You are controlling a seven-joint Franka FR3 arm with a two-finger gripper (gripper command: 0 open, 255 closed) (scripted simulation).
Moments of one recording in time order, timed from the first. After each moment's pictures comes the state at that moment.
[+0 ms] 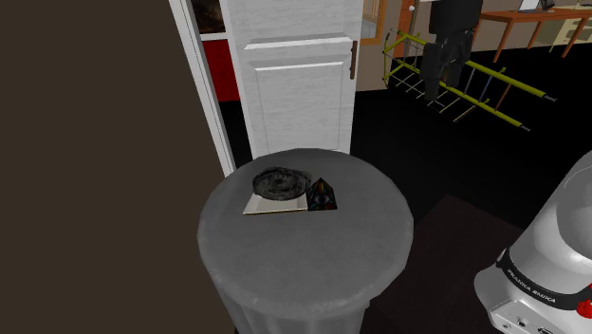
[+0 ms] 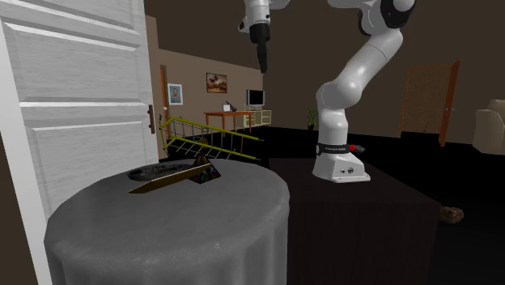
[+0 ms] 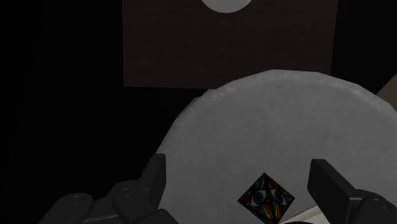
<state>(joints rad) 0.02 -0.74 0.00 -2.33 -0.02 1.46 0.01</state>
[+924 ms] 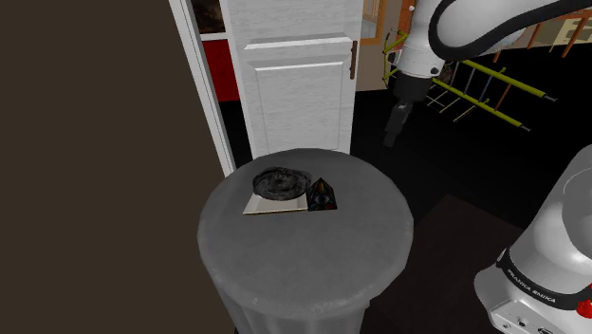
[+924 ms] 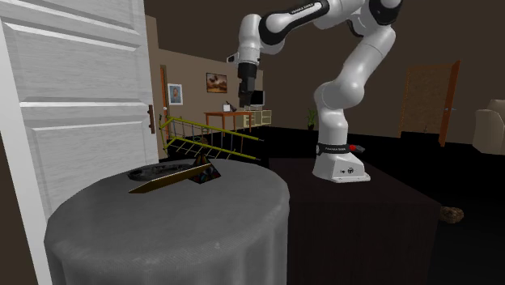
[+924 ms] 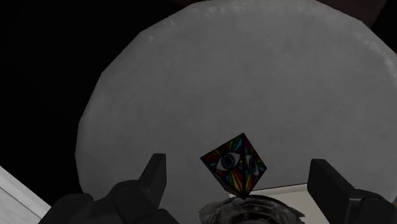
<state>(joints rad) 0.12 -0.66 -0.16 -2.67 0.03 2.10 -0.33</state>
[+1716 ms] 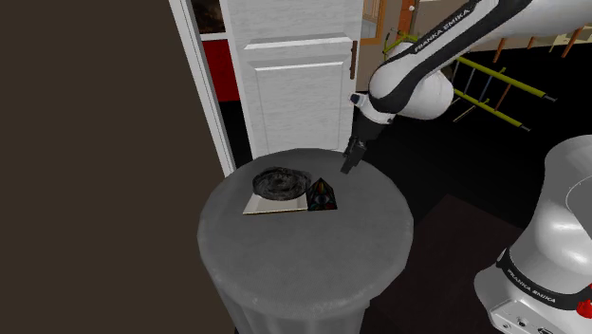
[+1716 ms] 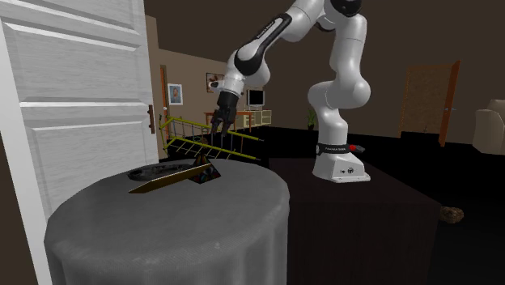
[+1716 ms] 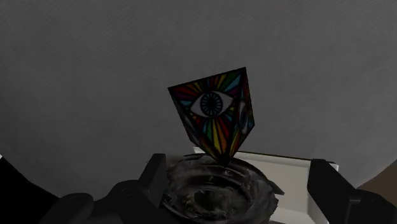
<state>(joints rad) 0.53 -0.26 -0.47 -2.69 0.47 2.70 -0.97</state>
